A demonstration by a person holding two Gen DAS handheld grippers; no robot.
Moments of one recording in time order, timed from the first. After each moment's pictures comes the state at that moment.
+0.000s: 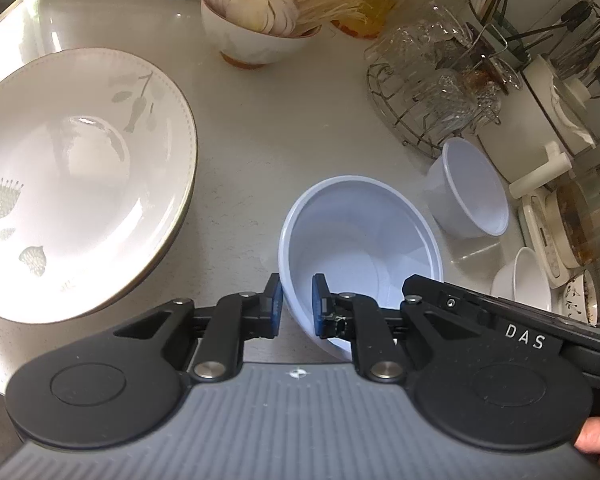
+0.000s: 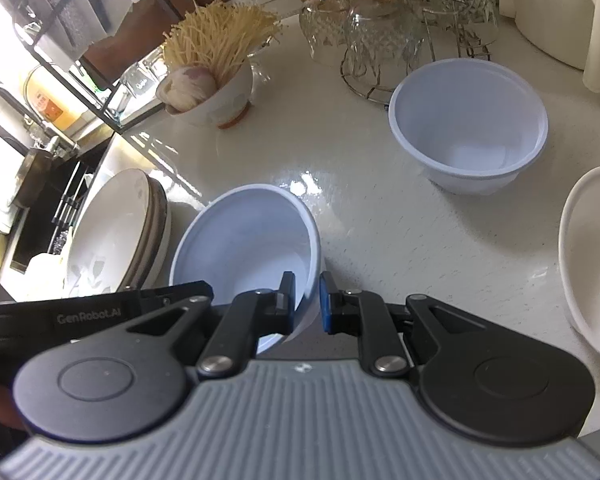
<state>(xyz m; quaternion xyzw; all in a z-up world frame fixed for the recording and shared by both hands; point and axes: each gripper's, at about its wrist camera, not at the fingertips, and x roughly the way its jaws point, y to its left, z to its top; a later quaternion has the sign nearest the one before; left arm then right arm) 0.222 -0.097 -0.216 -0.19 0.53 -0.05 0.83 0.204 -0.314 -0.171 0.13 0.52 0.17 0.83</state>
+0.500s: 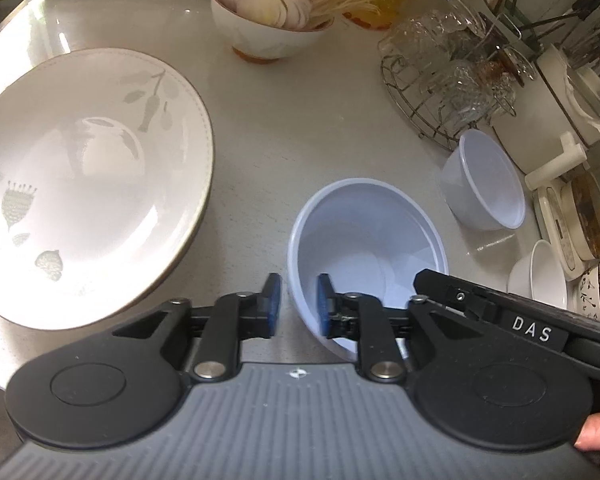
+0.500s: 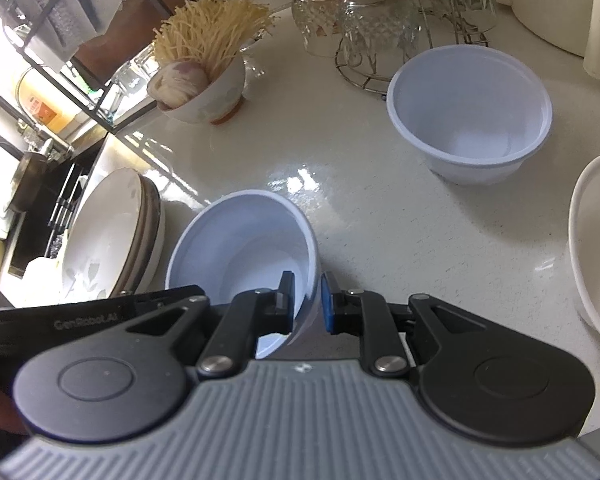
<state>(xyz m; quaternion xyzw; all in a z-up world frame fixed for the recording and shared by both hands) 0.225 -0.096 -0.217 -0.17 0.54 -0.04 0.82 0.206 -0.313 -0.175 0.13 0.53 0.16 0.82</state>
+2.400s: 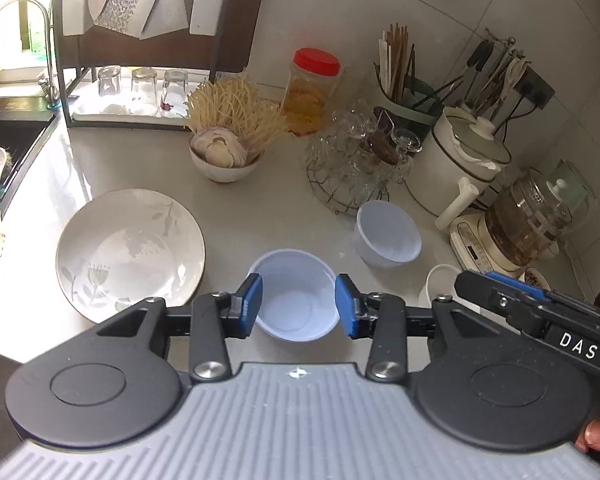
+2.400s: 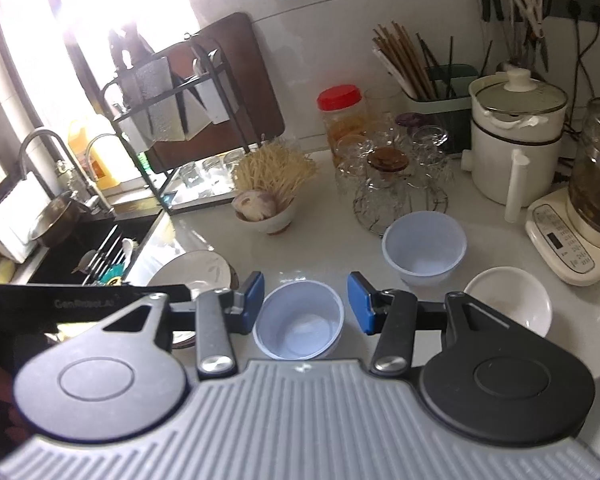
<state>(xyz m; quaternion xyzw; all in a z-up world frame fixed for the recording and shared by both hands) 0.128 -0.104 -0.055 -0.12 0.43 -0.07 0.89 0.096 -0.329 -0.016 0.10 0.37 0.15 0.91</state>
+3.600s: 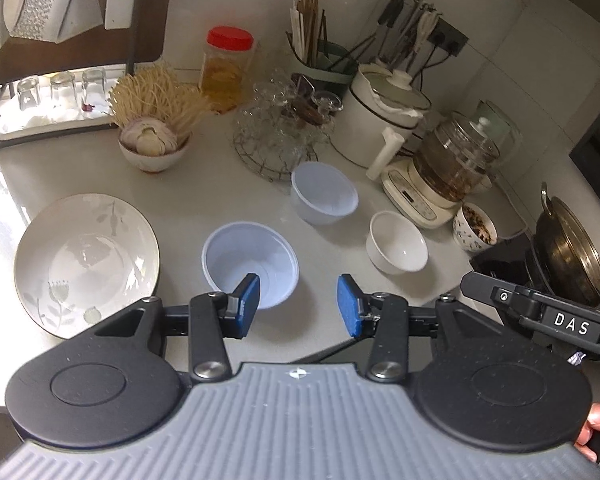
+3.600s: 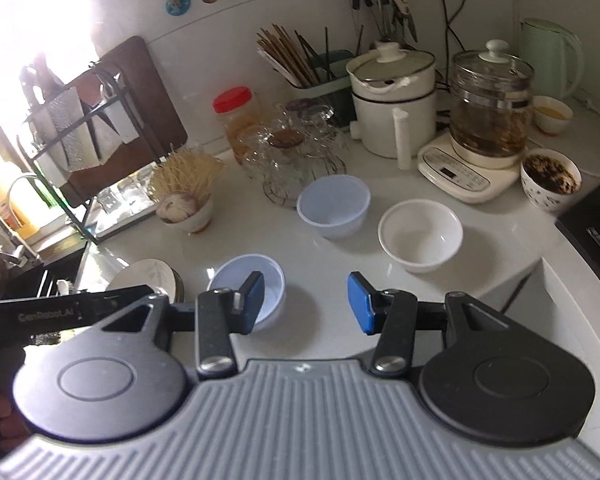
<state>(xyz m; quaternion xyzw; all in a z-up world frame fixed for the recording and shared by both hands) 0.114 -0.089 -0.063 -0.08 0.44 -0.22 0.87 0.022 -0.316 -0.009 0.14 0.38 -0.04 0.92</state>
